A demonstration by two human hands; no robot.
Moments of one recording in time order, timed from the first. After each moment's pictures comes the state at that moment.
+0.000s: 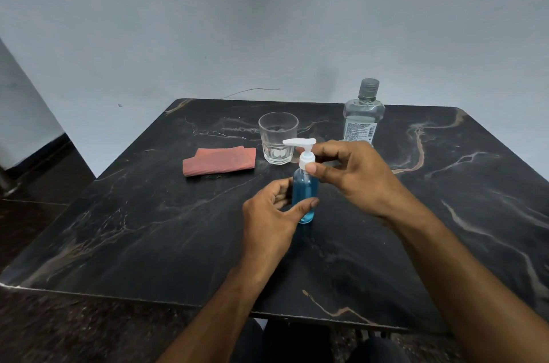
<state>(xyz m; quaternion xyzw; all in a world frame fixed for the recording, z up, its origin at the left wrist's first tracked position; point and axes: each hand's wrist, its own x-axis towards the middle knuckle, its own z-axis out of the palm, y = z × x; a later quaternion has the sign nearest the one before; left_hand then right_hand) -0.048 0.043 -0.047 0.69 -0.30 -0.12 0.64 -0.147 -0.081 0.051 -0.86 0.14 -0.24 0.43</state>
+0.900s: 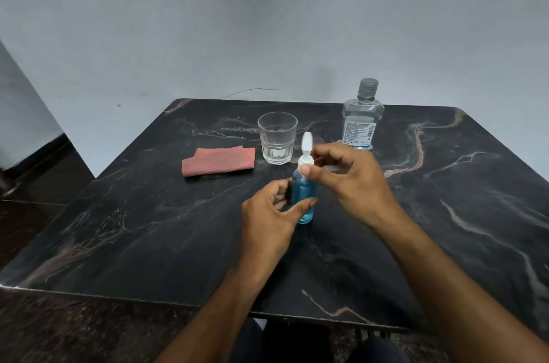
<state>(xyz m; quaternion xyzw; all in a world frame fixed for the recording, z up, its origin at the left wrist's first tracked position) -0.047 0.042 -0.048 0.68 -0.30 -0.13 0.66 -0.144 -0.074 0.031 -0.80 0.15 -0.32 0.47</state>
